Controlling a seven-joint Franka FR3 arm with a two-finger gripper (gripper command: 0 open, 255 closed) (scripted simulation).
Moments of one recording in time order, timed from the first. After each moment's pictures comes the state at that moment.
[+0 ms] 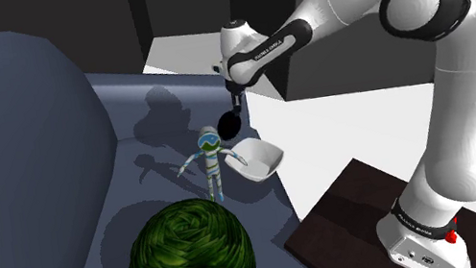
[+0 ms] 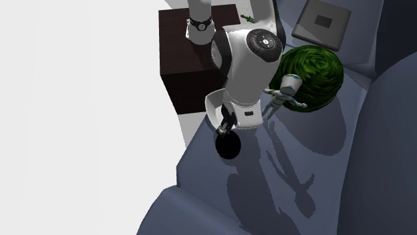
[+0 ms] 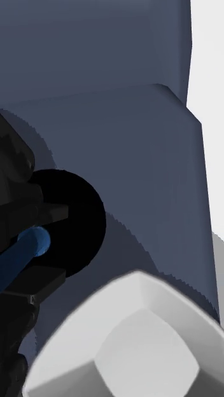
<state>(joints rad) 0.04 0.31 0.03 -1.90 -0.23 2.33 -0.63</state>
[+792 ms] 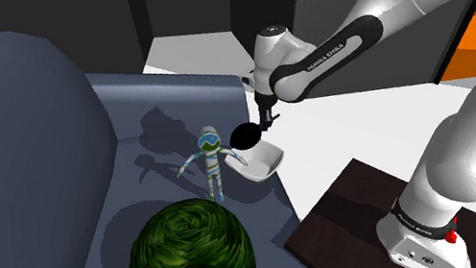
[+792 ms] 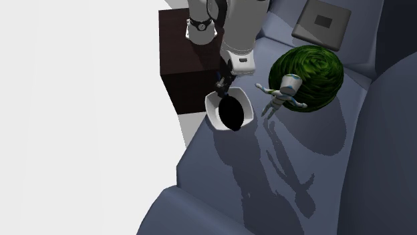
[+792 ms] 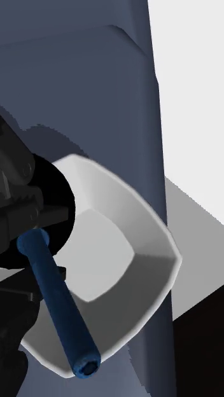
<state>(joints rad) 0.07 -0.11 0.05 -2.43 -0.24 2.44 -0.55</state>
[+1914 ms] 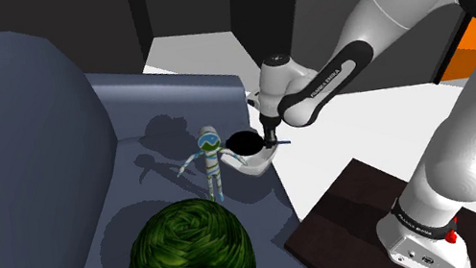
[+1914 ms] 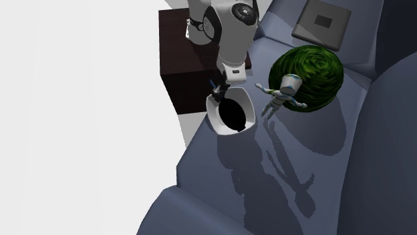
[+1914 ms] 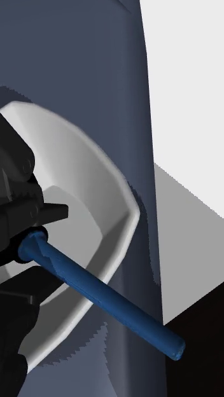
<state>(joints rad) 0.05 -0.01 0.05 -2.53 -0.33 2.63 -0.46</state>
